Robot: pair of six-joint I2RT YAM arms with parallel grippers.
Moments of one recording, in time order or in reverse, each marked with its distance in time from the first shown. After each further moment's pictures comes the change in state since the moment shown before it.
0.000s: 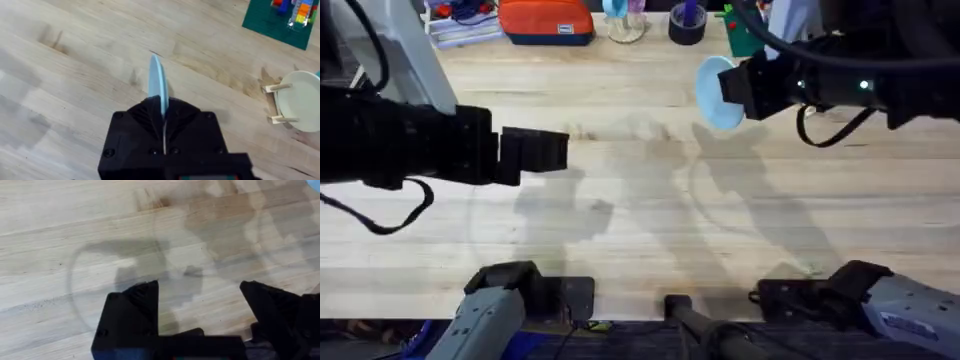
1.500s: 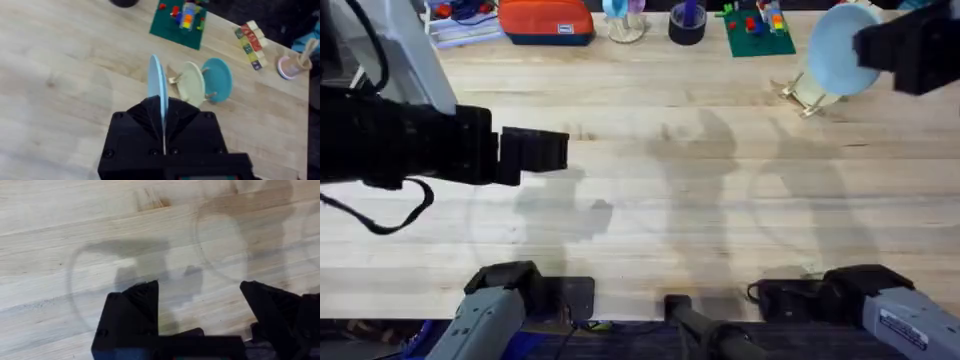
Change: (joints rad) left arm 0.000 0.000 0.000 0.000 0.000 0.000; right arm -0.469 -0.218 0.071 -0.127 -0.126 -0.405
